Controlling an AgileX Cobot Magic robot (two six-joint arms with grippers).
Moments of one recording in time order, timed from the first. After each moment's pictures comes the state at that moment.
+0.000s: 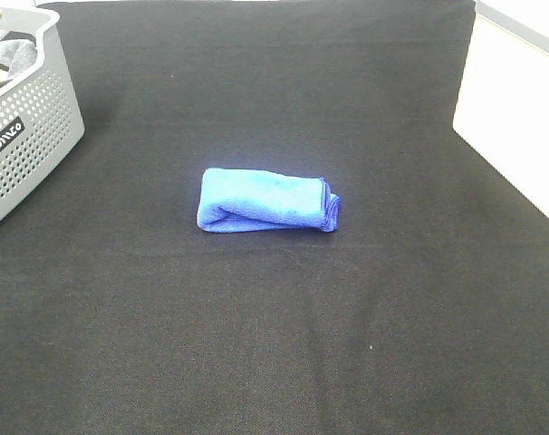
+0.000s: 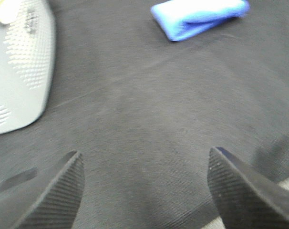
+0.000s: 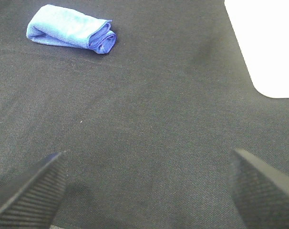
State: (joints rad) left arm -0.10 0.08 -0.50 -0.17 1.06 0.22; right arm 0.17 0.08 -0.51 0.06 1.07 -0.09
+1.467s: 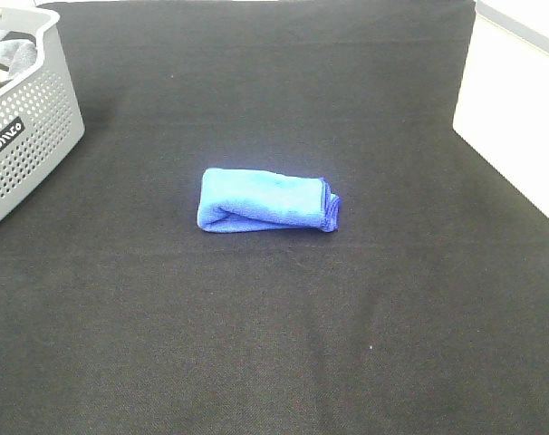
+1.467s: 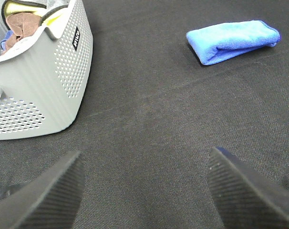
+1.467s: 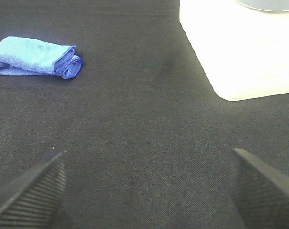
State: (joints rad) left arm -0.04 0.00 -0.50 -0.17 1.06 0.22; right arm 0.01 0.00 -0.51 0.06 1.07 -0.09
